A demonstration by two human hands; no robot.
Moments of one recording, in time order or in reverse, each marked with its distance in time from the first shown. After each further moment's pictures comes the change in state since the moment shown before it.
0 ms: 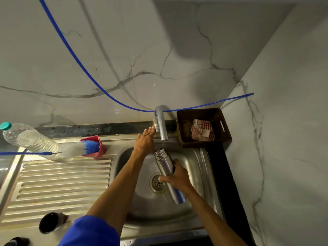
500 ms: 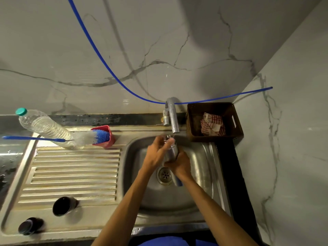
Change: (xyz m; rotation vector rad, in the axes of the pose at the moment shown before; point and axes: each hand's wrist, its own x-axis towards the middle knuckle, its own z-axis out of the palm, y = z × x) left_hand -0.102 0.020 0.012 -0.949 0.120 -0.110; right_hand 0.017 -0.015 0.030 0.072 0.145 -0.051
